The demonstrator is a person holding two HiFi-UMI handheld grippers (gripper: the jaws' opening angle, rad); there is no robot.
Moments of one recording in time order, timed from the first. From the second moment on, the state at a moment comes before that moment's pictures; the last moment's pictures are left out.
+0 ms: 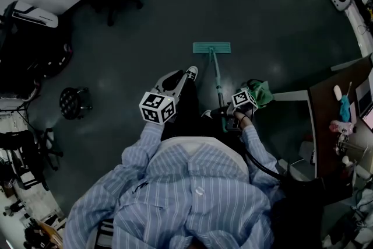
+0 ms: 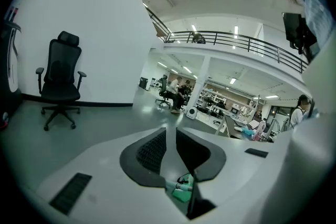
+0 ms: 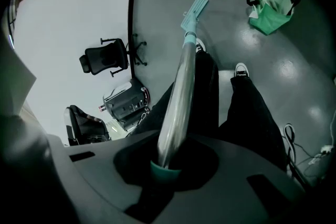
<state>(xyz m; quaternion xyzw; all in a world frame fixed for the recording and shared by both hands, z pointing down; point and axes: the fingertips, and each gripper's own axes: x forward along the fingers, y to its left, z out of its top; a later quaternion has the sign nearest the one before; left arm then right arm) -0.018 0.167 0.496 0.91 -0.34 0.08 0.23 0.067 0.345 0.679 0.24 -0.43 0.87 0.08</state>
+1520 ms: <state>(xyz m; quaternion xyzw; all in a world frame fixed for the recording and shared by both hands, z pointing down) -0.040 -0.244 0.573 0.87 -0.32 0.13 0.35 0.121 -0.197 0.676 0.24 -0.44 0.85 0.17</state>
